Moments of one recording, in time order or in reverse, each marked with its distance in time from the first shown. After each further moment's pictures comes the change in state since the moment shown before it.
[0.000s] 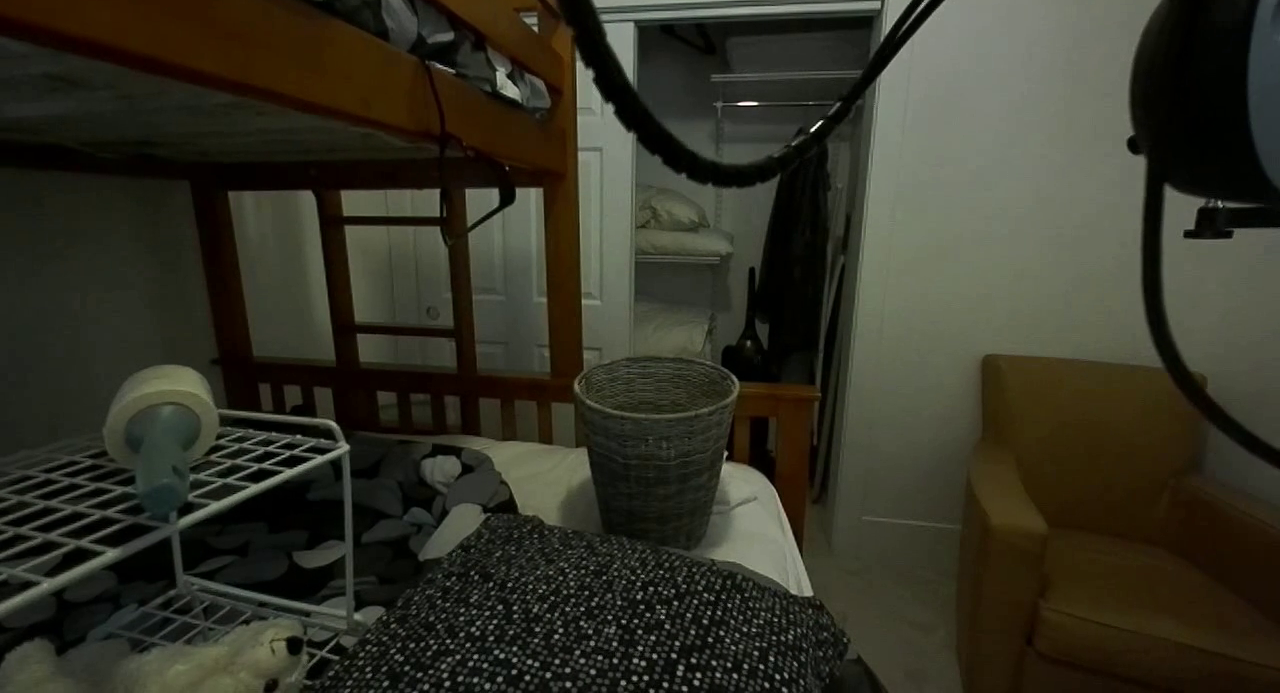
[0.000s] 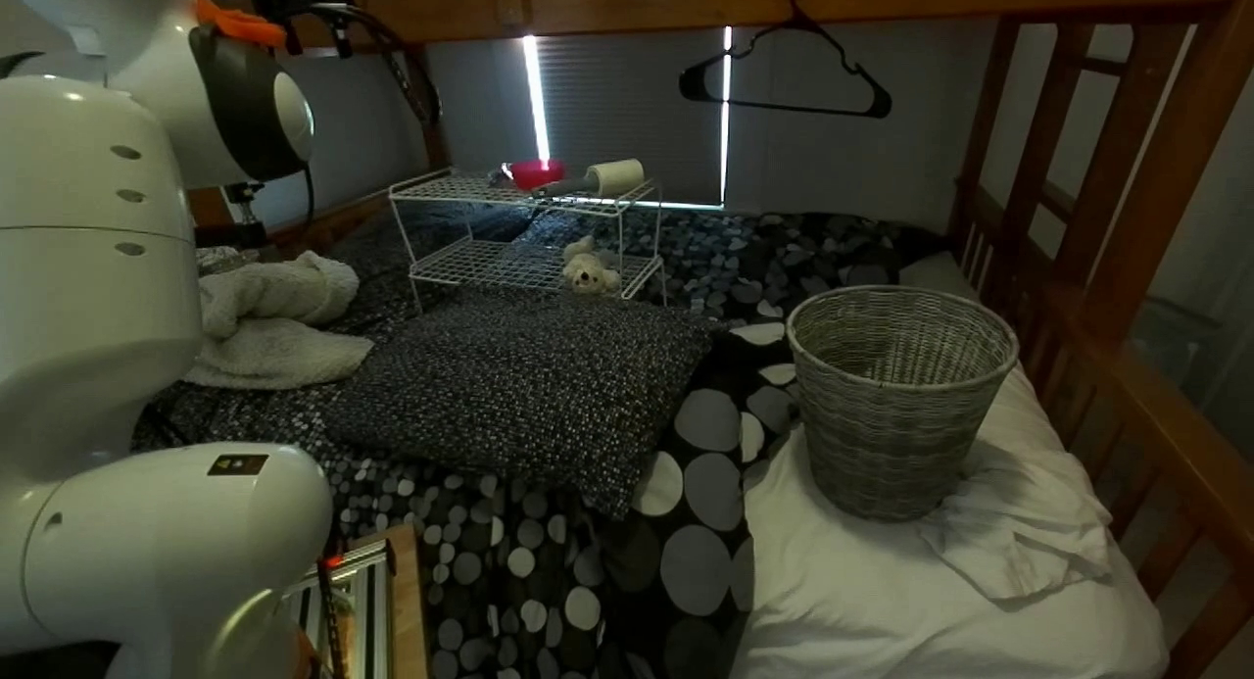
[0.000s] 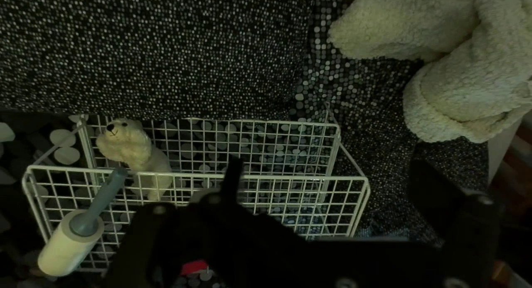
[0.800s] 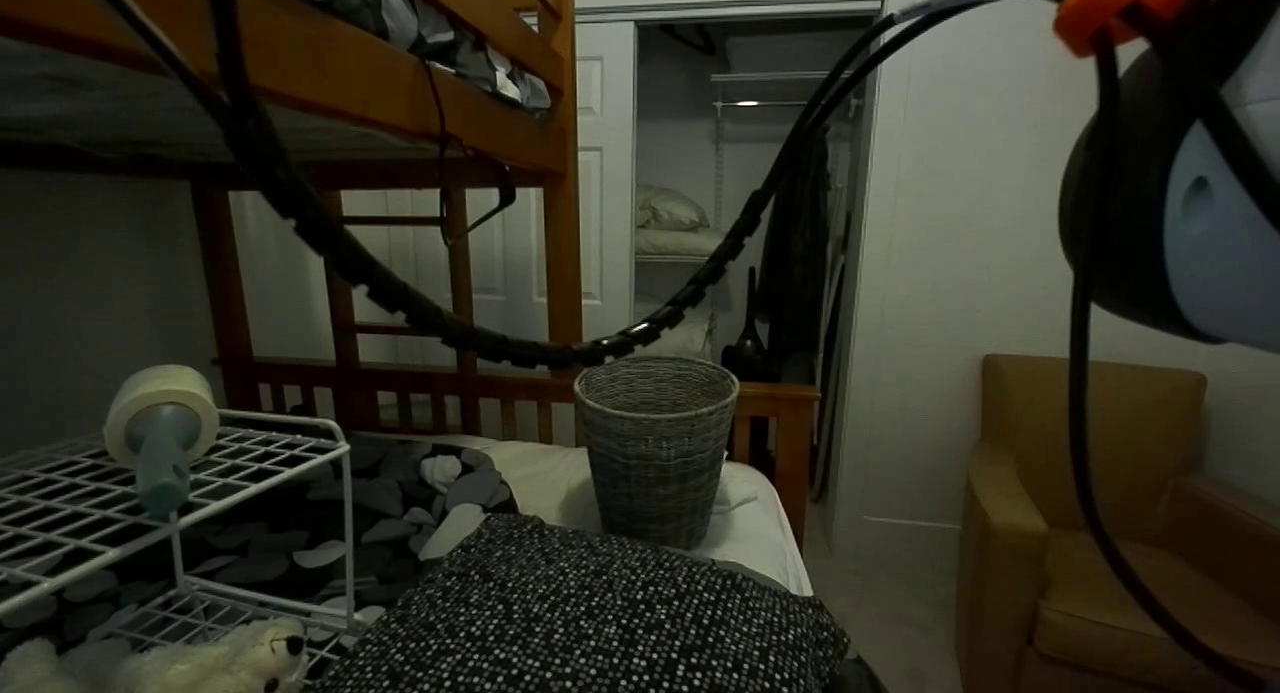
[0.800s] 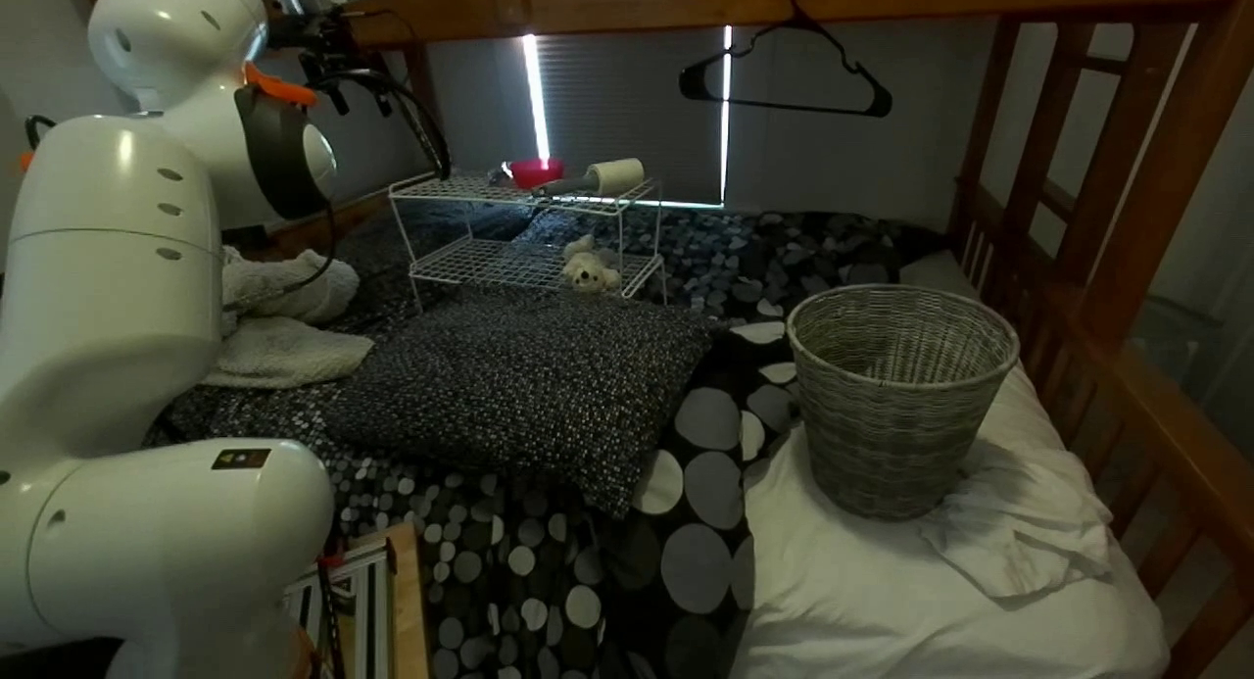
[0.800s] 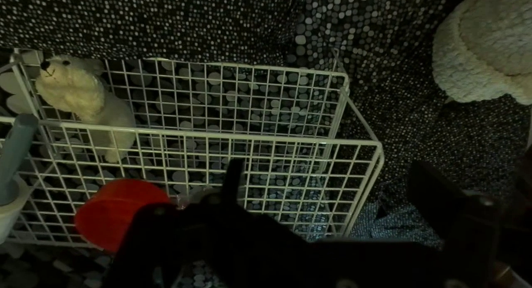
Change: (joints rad) arm 0.040 0.195 -0.051 -0.009 -0.065 0.295 -0.013
